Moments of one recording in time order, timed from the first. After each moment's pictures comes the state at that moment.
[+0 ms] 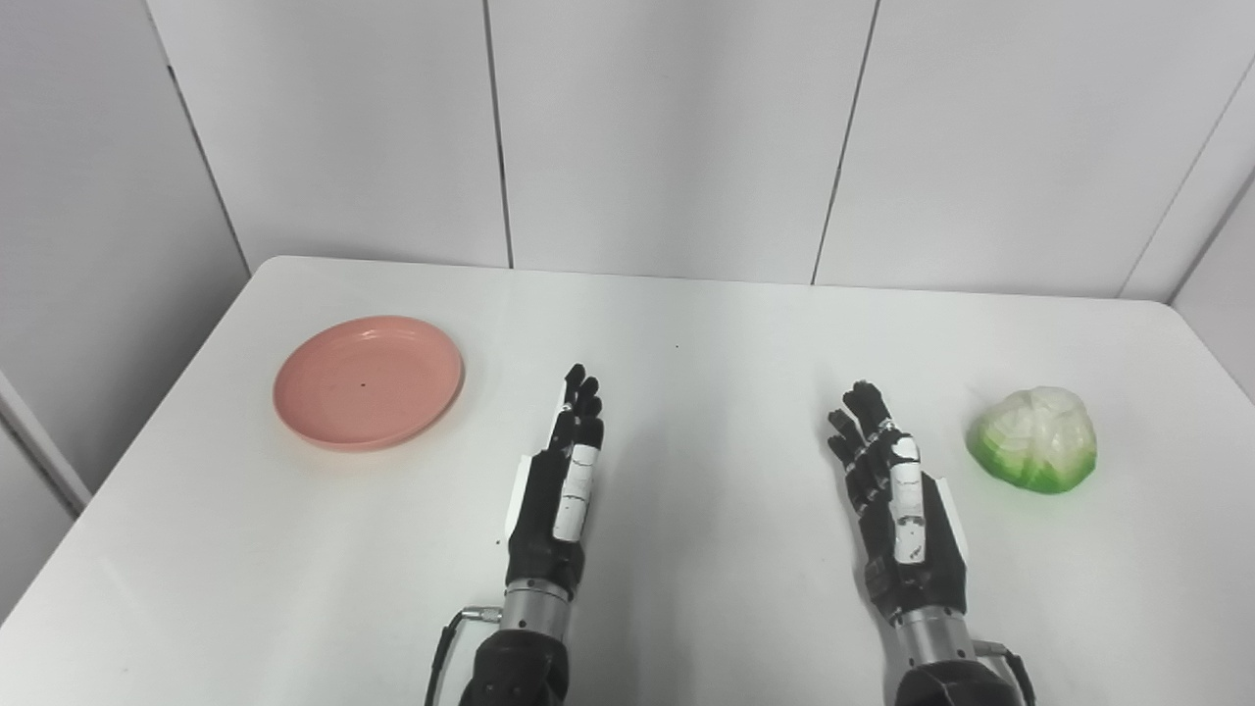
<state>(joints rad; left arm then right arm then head) -0.12 -0.18 -0.10 0.16 0.04 -0.22 0.08 -0.13 0.02 -0.02 0.11 0.24 -0.14 0.12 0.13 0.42</state>
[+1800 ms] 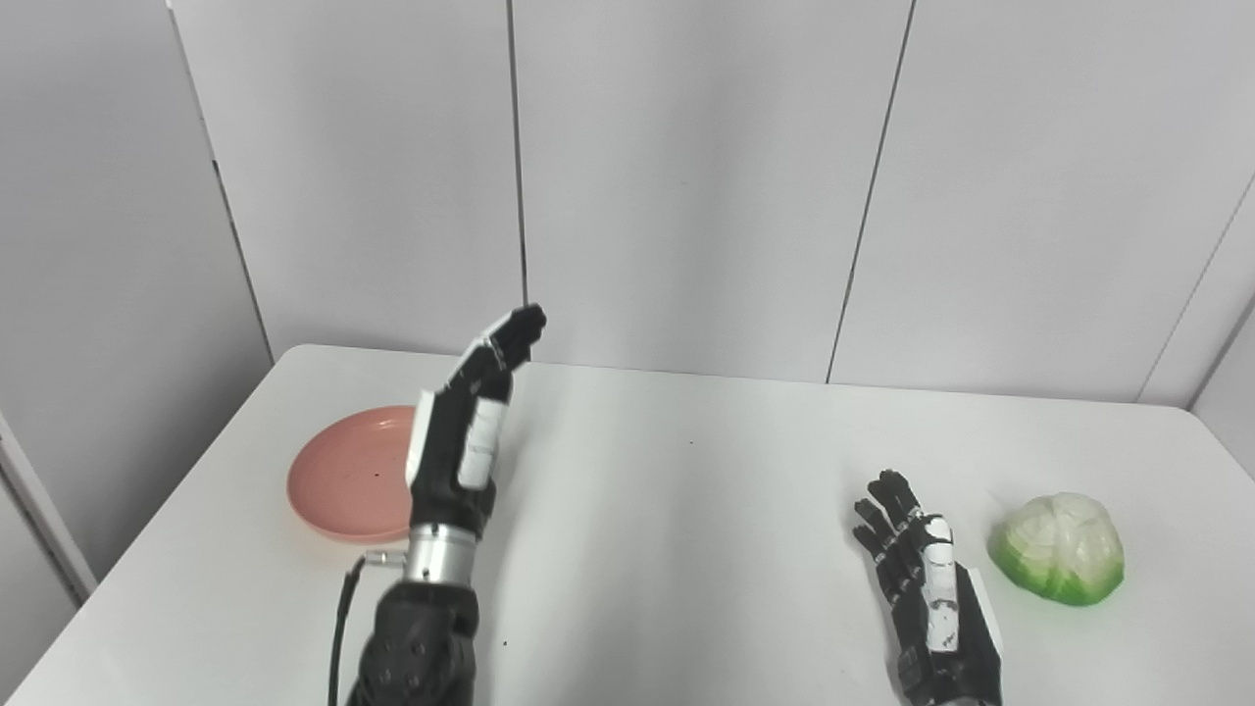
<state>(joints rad) -0.39 0.04 0.08 0.09 -0.07 -0.25 0.04 -0.18 0.03 -0.04 0.14 0.23 -0.09 0.07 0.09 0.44</state>
